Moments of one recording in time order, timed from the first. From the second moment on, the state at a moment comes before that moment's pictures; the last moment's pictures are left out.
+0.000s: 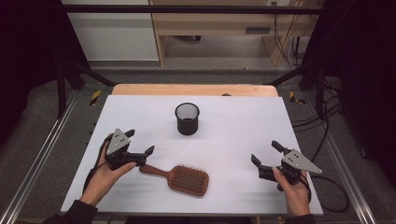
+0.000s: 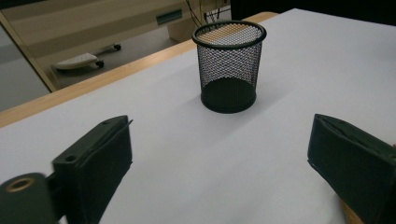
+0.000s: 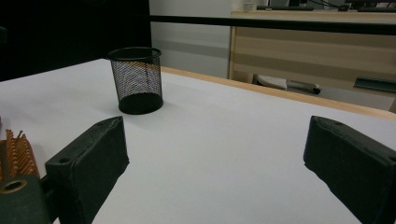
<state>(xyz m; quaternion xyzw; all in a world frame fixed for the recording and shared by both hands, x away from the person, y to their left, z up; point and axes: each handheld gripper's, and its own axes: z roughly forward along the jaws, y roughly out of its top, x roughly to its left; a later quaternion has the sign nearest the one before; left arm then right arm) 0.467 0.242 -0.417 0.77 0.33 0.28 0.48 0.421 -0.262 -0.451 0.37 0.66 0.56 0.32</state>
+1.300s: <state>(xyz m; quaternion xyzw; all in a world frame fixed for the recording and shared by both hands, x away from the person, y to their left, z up) 0.472 0.228 -0.466 0.87 0.28 0.17 0.37 0.419 -0.262 -0.451 0.37 0.67 0.56 0.32</state>
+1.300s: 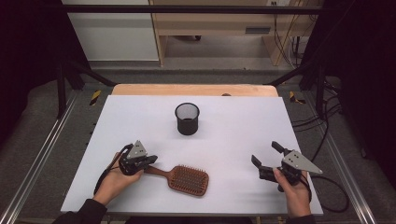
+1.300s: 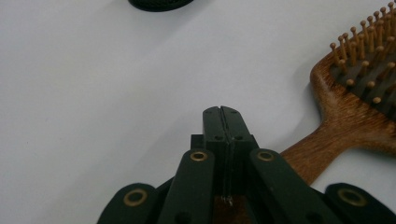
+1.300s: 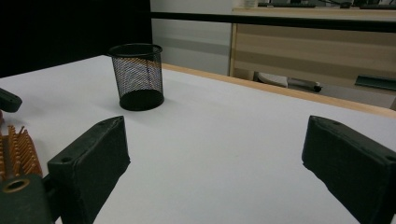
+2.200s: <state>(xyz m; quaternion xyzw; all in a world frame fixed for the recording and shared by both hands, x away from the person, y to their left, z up) 0.441 0.238 -0.470 0.89 0.30 0.13 0.33 0.418 -0.261 -0.450 0.38 0.67 0.56 0.31</state>
